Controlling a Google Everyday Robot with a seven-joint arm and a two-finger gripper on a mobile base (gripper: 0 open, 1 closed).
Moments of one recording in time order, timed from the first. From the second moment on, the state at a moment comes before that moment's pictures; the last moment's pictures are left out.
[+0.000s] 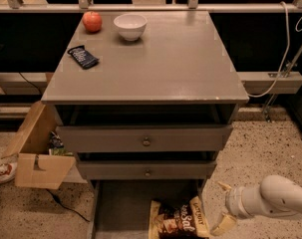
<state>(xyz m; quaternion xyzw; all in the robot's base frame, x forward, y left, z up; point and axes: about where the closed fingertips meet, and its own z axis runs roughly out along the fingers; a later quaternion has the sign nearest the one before) 0.429 -0.235 0.433 -0.56 0.77 0.16 0.26</state>
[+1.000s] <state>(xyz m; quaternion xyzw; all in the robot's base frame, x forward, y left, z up) 0.437 -0.223 0.371 -0.56 0.76 0.18 0.26</state>
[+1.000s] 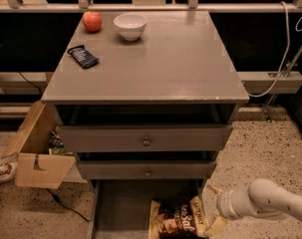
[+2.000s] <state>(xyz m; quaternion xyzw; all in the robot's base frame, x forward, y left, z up) 0.451 -0.186 0.220 -0.63 0.71 0.21 0.24</state>
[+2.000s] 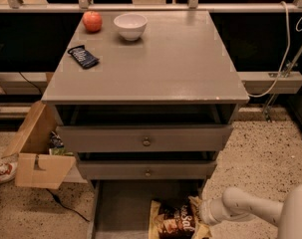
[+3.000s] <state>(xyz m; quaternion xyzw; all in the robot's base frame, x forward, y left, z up) 0.455 -0.157 0.168 -0.65 0.71 0.17 0.22</state>
